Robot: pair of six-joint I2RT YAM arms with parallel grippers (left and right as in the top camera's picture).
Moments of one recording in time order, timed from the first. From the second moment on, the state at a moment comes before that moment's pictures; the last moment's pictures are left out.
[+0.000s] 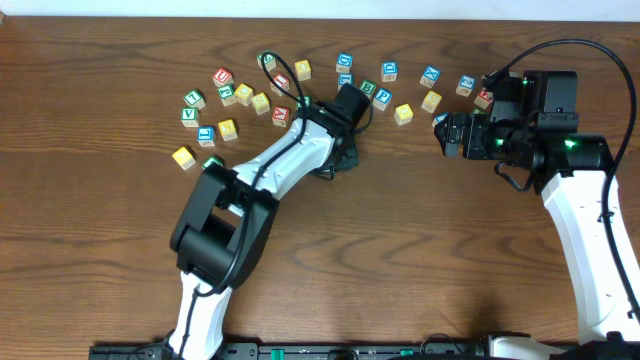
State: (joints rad) left arm -0.58 2.14 1.56 -0.75 -0.03 -0.72; right arm 0.01 1.43 1.25 -0.79 -0.28 0.11
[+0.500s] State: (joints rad) left arm -0.58 2.15 1.56 -0.75 -0.03 -0.73; right arm 0.01 1.43 1.25 -0.78 -0.28 0.11
